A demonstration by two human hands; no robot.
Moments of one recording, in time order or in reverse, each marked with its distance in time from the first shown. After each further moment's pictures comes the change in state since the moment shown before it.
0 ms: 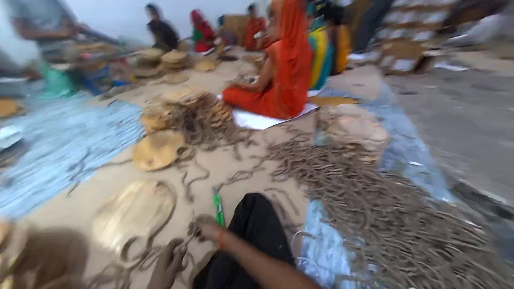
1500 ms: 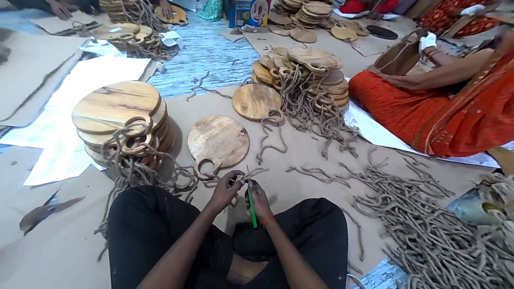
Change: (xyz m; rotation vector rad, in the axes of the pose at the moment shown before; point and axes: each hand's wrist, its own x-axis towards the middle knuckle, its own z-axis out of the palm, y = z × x) left_hand 0.071 -0.100 0.011 -0.573 0.348 0.064; right_hand 0.027 0.049 0.019 -0.081 -0.102 -0.184
